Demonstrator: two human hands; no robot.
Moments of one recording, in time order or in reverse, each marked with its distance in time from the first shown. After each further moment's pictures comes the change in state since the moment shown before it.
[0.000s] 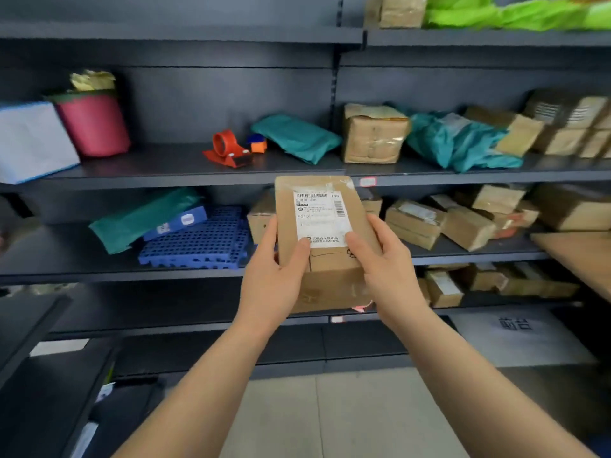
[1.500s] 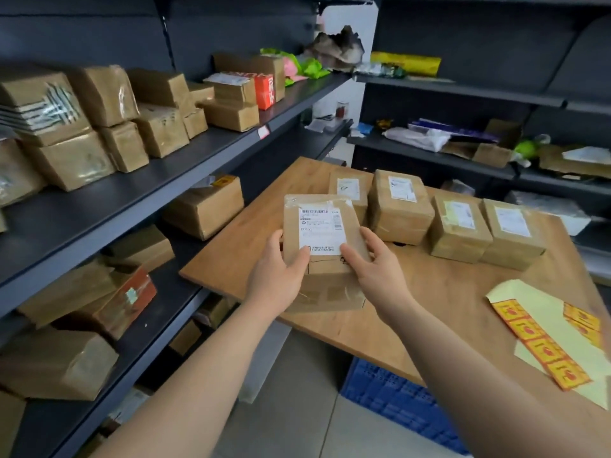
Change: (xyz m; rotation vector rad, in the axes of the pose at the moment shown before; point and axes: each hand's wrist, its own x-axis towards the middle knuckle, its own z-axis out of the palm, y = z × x) left_hand 0.117 0.073 0.863 0.119 -1.123 0.198; right_hand 0.201 0.122 -0.725 -0.300 1.046 0.298
